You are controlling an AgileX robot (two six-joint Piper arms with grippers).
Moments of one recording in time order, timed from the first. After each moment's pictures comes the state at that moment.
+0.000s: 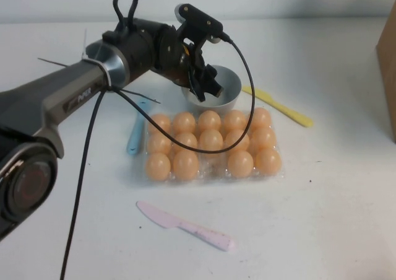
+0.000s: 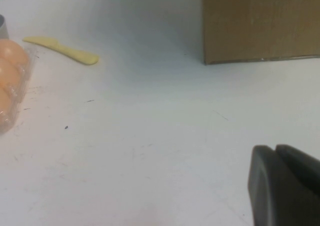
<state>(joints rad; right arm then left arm) -0.03 -0.01 0.03 0.06 0.37 0.13 -0.51 2.20 -1.88 -0.03 0.56 0.27</state>
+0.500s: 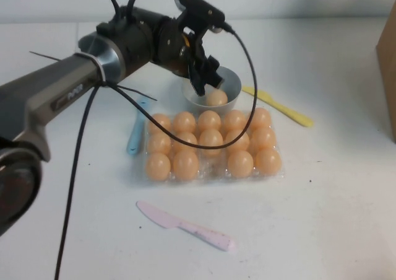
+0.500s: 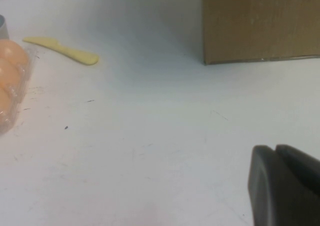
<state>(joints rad) -0.03 -0.01 0.03 0.06 0.37 0.13 -0.52 2.14 -1.86 0.05 0.56 0.23</state>
